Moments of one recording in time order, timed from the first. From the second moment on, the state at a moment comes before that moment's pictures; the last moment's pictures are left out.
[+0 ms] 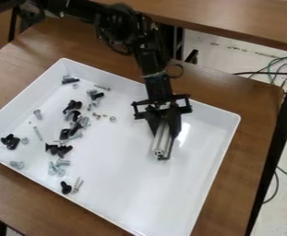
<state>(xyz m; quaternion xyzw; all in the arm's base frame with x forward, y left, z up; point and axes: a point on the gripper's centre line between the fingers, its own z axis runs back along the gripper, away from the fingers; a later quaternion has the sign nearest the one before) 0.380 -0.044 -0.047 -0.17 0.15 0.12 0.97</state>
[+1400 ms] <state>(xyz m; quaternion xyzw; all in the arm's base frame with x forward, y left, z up) 0.360 0.107 -0.046 -0.12 0.10 0.33 0.93</state>
